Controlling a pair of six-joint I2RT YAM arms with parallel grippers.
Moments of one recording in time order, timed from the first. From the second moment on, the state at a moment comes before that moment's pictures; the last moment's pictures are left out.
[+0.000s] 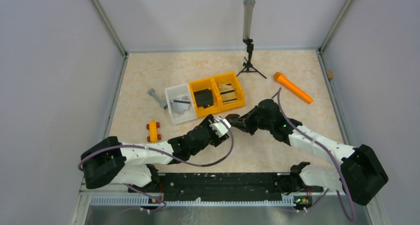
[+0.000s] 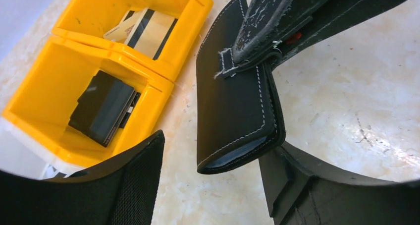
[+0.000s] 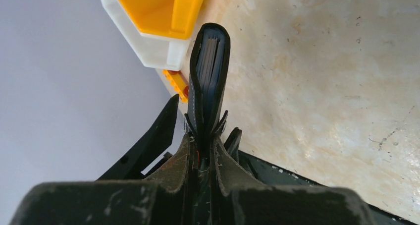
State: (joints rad) left arm -1.11 1.26 0.46 0.46 -0.34 0.20; right arm 0.65 1.14 0.60 -0.10 -0.21 1.53
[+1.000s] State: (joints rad) left arm -0.80 1.16 0.53 0.29 0.00 -0.12; right arm 0.62 0.91 0.42 0.21 -0.19 1.17
